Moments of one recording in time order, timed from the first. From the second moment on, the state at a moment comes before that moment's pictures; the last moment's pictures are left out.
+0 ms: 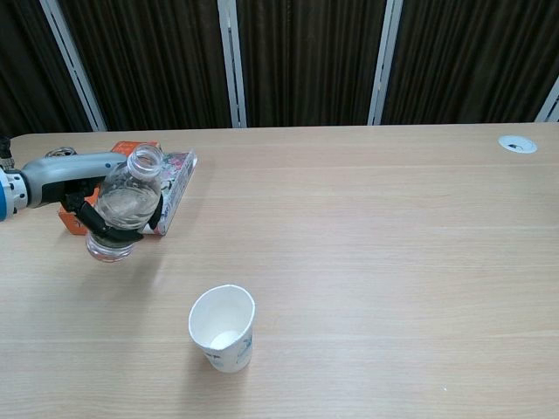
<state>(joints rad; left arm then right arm) -0.77 -1.46 0.05 -1.17 1.60 0.85 -0.66 0.08 -1.11 0.12 -1.64 -1.37 1.49 -0.24</state>
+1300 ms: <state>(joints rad) -0.83 -1.53 0.02 -1.25 1.55 0.80 0.07 0.08 -1.11 0.13 -1.62 -1.35 1.48 -0.22</state>
